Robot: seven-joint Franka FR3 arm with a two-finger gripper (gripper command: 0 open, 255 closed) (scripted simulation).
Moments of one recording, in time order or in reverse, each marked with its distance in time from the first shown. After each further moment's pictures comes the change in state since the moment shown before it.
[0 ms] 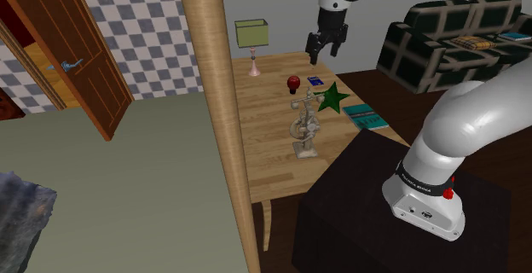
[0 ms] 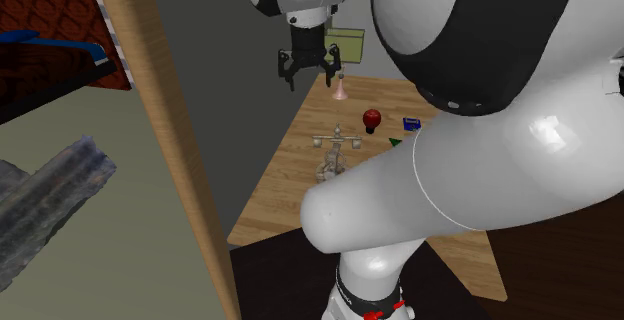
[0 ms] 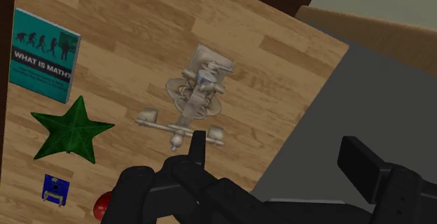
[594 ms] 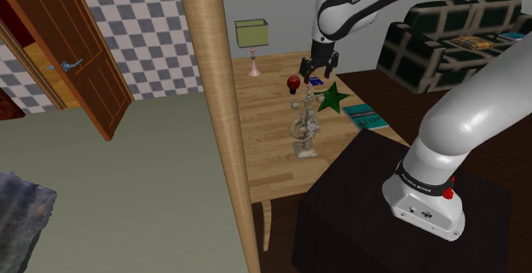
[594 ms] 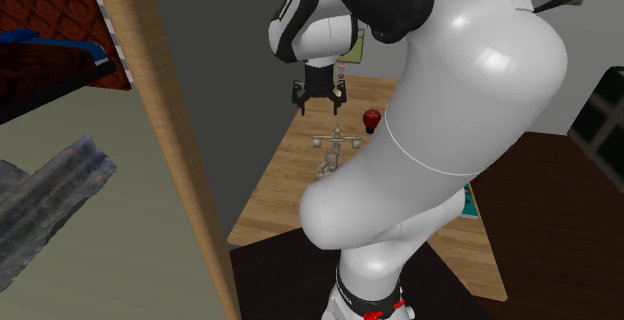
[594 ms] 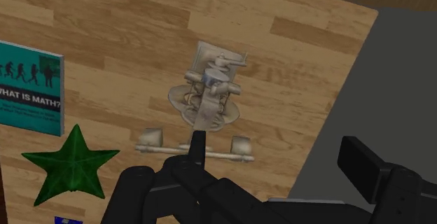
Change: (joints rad) arm -0.064 0.241 -0.050 -0.085 0.005 0.324 0.077
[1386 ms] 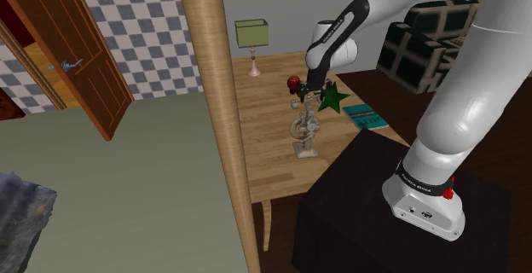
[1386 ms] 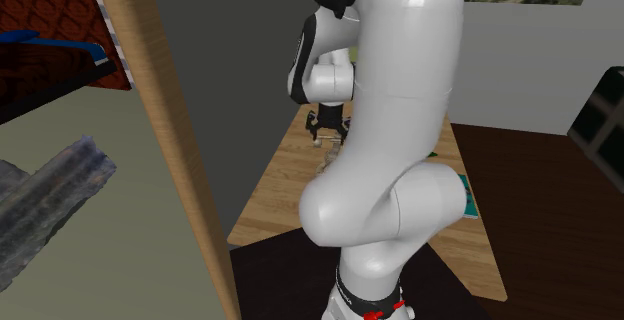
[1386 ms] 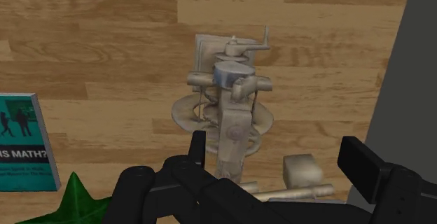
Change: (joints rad) arm -0.051 0.432 -0.060 0.045 0.101 0.381 0.044
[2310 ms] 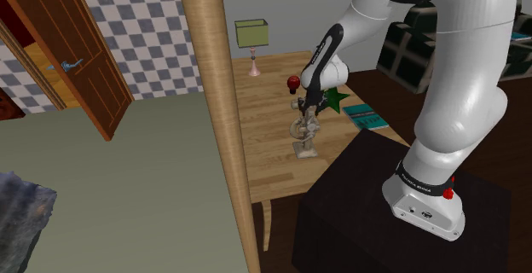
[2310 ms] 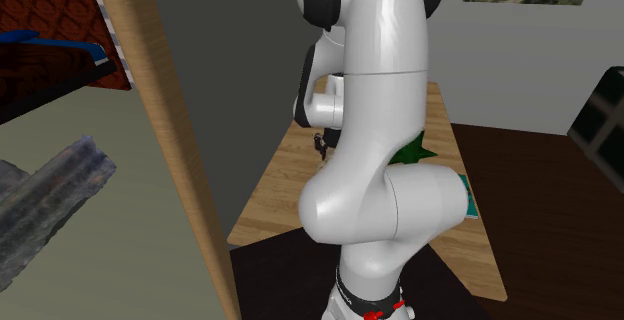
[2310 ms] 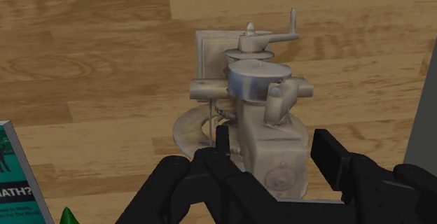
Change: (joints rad) arm -0.060 0.290 0.032 0.081 0.136 0.204 -0.066
